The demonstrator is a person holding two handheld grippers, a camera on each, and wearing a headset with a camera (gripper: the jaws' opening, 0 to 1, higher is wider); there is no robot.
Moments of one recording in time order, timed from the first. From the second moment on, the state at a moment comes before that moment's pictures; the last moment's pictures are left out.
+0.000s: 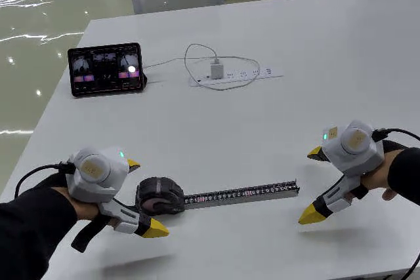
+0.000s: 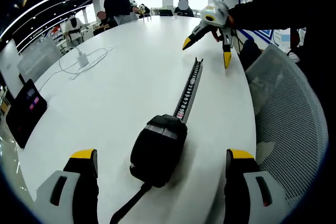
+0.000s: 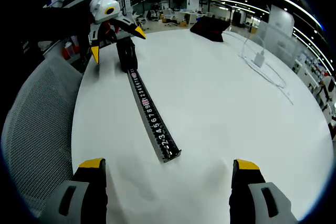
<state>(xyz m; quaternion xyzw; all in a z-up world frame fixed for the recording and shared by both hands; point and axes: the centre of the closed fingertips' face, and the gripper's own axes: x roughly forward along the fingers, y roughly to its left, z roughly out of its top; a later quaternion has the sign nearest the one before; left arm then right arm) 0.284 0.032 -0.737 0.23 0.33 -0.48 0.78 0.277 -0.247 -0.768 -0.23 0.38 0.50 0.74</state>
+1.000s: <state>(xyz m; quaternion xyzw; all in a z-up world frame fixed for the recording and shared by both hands) 0.268 0.080 -0.713 0.12 0.26 -0.35 0.89 0.245 -0.277 -0.744 -0.16 0.31 0.44 0.83</state>
